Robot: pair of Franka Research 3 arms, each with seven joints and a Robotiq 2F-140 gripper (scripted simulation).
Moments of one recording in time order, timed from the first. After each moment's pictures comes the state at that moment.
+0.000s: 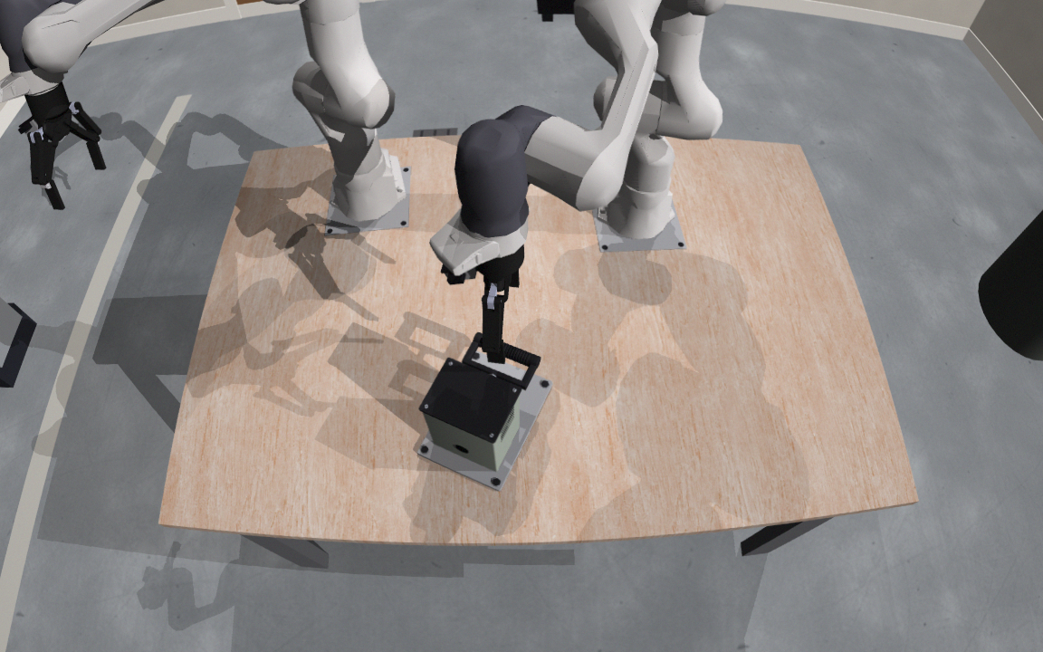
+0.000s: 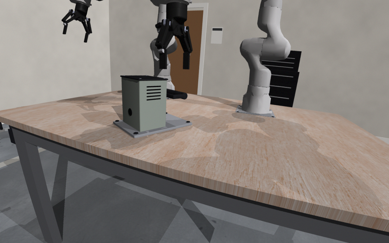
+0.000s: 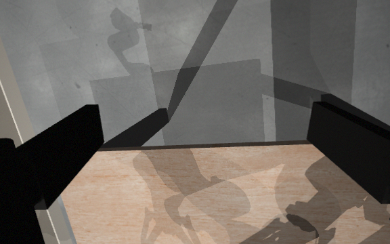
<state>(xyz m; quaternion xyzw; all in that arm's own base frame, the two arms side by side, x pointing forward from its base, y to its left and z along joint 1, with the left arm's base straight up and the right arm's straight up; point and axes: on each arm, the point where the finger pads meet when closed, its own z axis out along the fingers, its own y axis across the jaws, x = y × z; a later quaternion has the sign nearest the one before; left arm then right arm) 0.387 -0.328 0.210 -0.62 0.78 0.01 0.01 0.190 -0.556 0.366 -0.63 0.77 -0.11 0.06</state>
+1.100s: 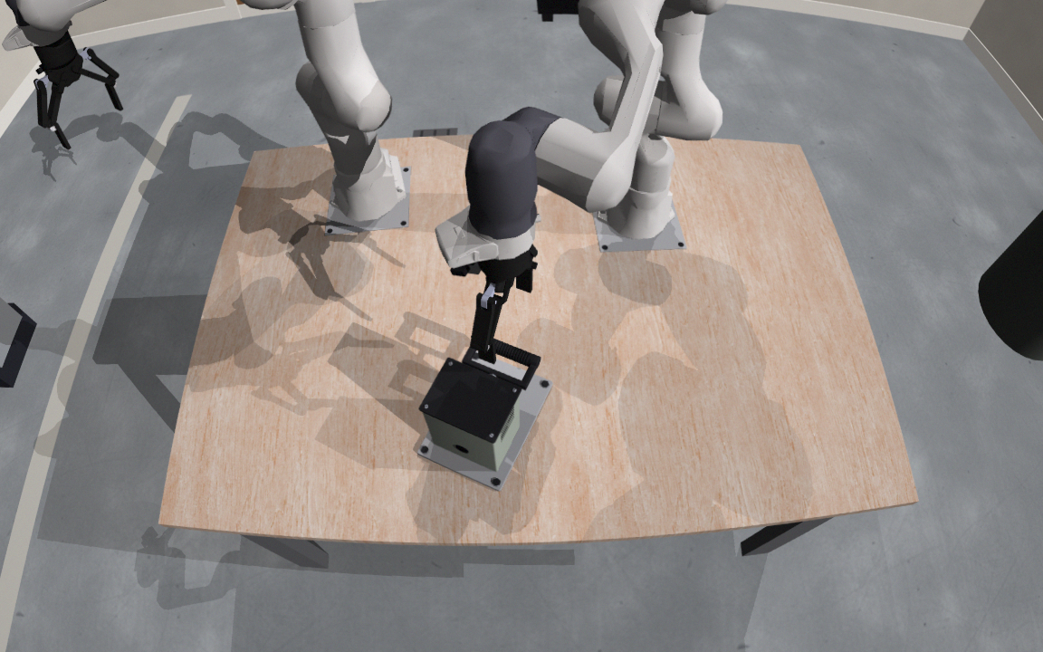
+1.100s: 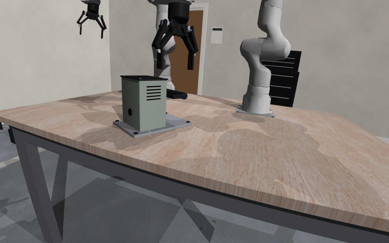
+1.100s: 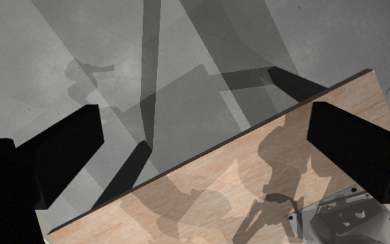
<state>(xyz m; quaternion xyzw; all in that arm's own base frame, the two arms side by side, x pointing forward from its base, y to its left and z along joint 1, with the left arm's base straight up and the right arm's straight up) 0.389 -0.324 0.210 -0.52 0.86 0.00 0.00 0.036 -0.569 0.399 -0.46 0.89 -0.04 0.02</state>
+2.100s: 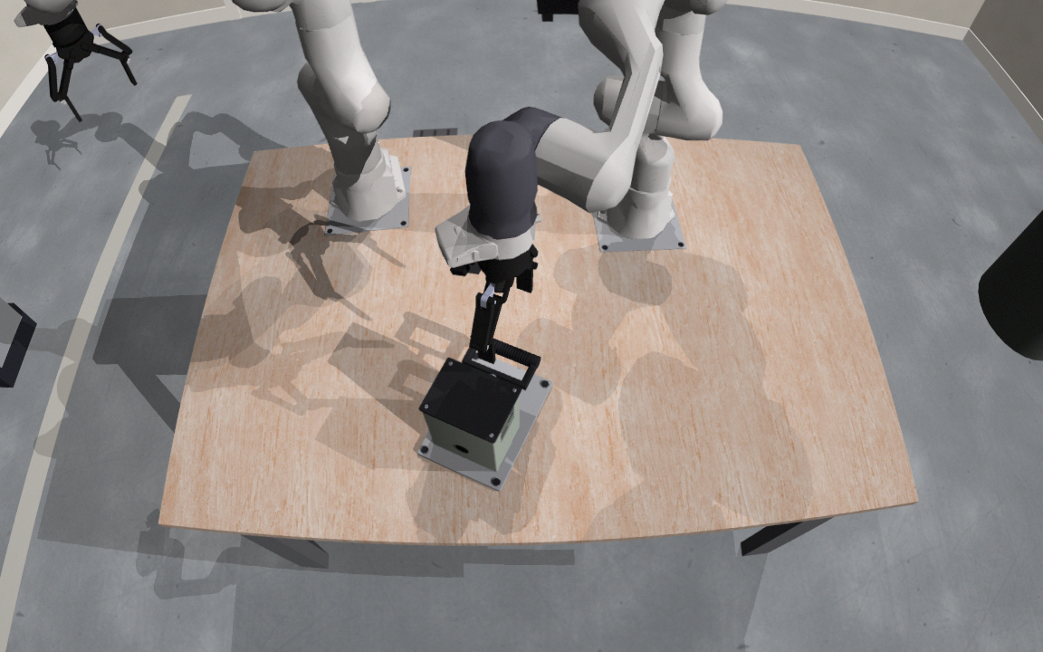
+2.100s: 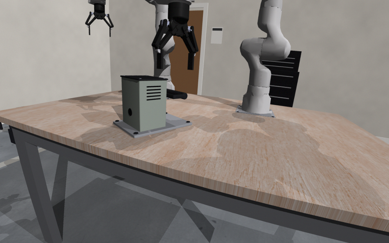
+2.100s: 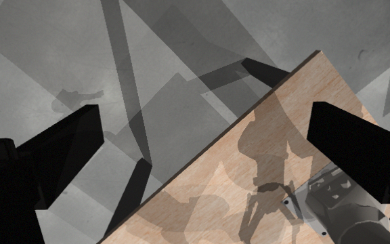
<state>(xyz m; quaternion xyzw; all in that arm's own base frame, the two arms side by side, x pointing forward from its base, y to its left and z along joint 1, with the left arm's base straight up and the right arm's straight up) 0.389 -0.324 0.210 -0.51 0.86 0.00 0.00 -0.034 -0.555 0.413 -0.36 0.93 0.00 0.00</state>
